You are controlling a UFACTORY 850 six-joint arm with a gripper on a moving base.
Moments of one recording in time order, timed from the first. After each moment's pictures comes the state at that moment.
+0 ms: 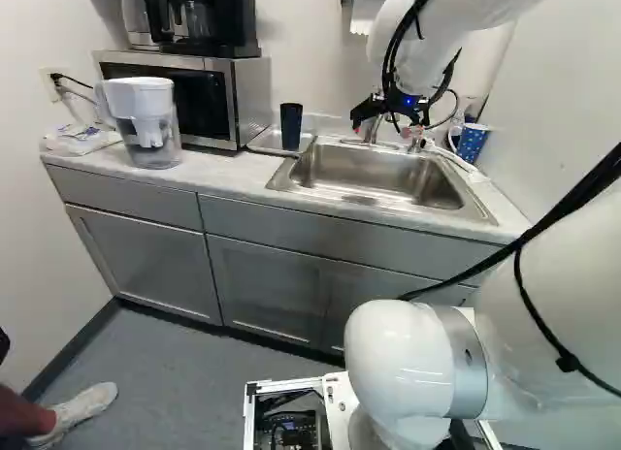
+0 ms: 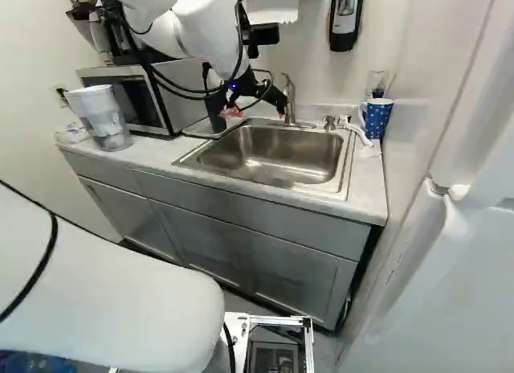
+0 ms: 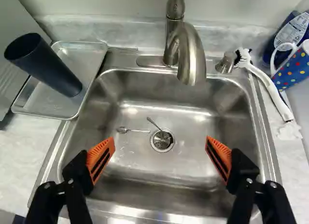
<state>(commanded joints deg) -11.7 17.7 -50.0 -1.5 -23.4 1.8</state>
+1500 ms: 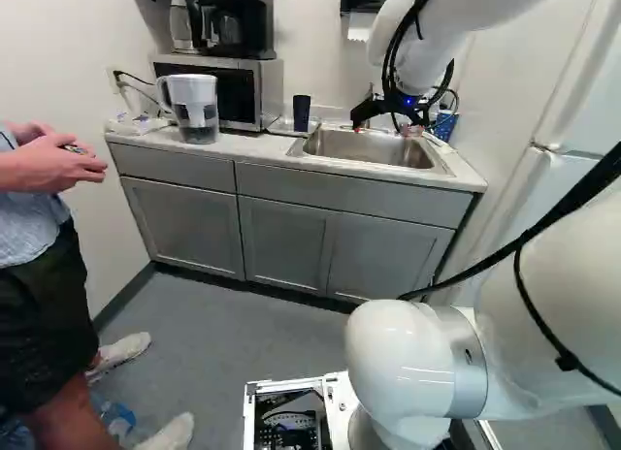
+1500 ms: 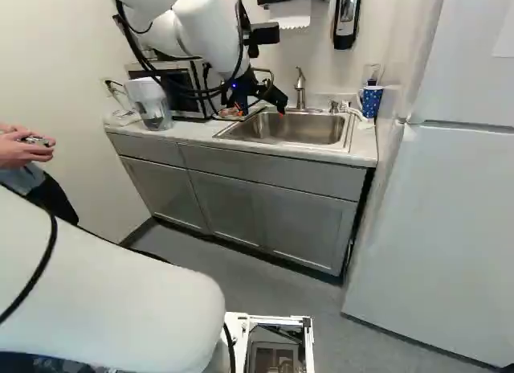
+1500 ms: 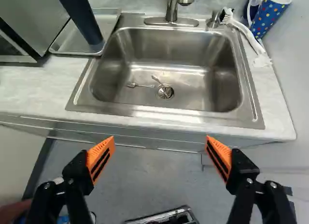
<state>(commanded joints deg) -11.7 17.7 -50.0 -1.5 -23.4 1.8</state>
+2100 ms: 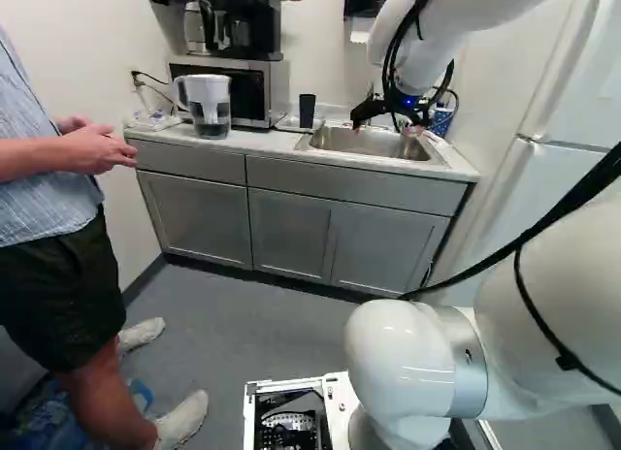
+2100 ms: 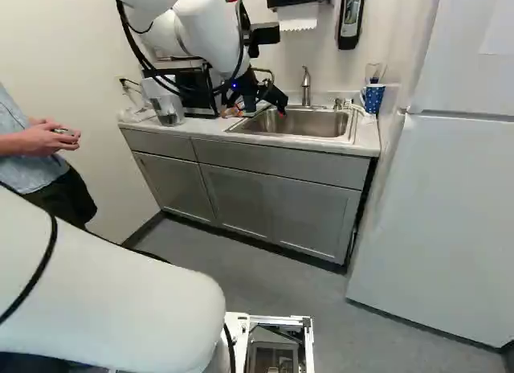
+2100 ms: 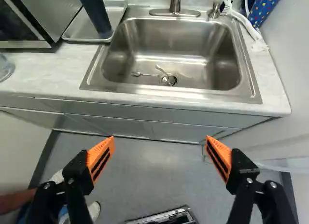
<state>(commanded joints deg) -11.7 17.7 -50.0 -1.5 -23.4 1.8</state>
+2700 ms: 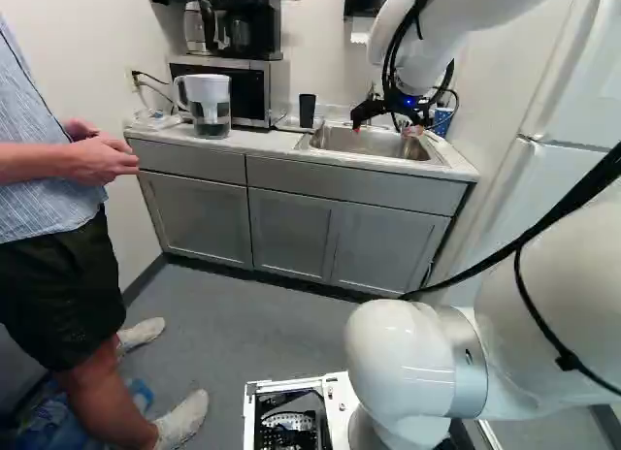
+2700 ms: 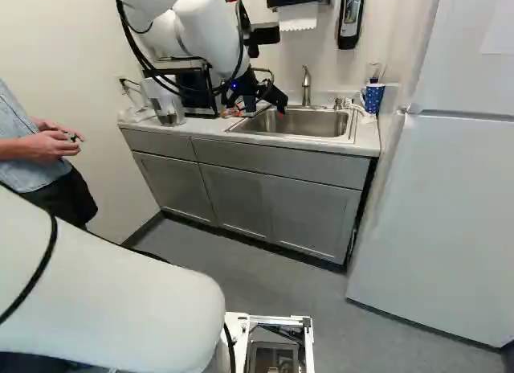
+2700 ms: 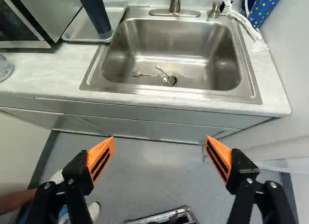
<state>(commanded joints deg) -11.7 17.7 -50.0 -1.5 -23.4 1.8</state>
